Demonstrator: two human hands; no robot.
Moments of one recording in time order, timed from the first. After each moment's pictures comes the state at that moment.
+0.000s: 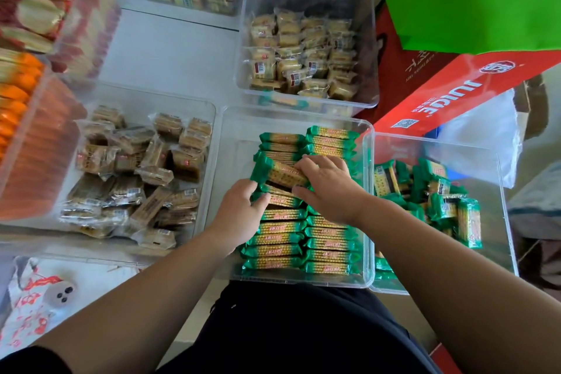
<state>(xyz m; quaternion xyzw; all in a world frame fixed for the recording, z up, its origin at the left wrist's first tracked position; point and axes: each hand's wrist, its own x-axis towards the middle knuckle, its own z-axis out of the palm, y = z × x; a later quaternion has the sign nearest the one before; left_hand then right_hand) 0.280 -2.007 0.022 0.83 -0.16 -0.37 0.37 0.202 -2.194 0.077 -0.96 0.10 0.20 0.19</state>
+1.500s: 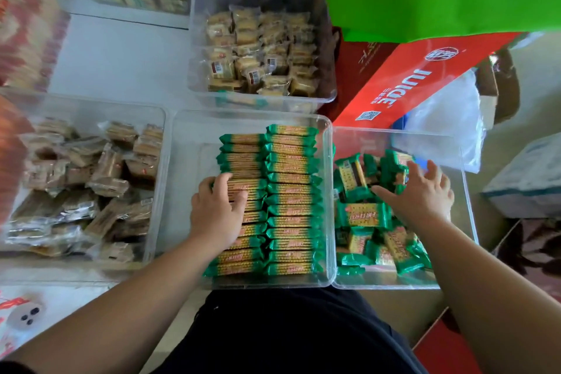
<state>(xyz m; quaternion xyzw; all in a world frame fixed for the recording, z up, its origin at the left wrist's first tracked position) 0.259 -2.039 0.005 0.91 -0.16 -0.30 0.22 0.051 -2.338 0.050 -0.82 0.55 0.15 0.06</state>
